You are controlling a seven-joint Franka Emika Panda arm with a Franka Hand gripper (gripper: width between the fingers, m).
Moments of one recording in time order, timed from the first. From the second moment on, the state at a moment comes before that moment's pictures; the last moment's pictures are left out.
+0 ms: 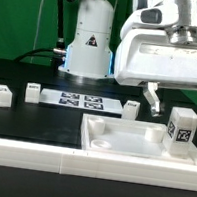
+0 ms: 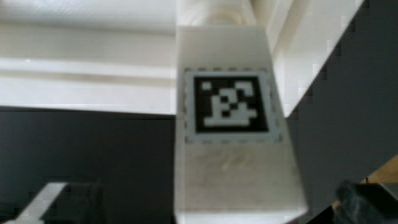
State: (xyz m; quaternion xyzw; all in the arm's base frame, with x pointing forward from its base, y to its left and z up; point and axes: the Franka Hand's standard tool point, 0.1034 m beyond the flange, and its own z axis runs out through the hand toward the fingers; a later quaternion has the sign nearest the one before) arm 0.627 0.109 0.092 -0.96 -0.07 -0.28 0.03
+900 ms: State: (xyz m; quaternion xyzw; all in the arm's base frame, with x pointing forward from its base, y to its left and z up) arm 0.617 0.116 0.082 -1.00 -0.07 0.01 0.07
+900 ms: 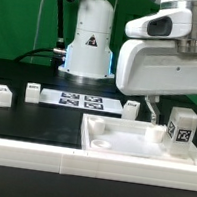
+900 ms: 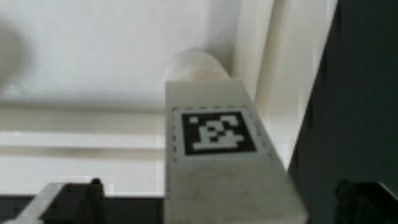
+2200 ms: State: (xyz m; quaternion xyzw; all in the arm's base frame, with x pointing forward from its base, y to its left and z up) arm 0.620 0.115 0.081 -0.99 -0.05 0.07 0.08
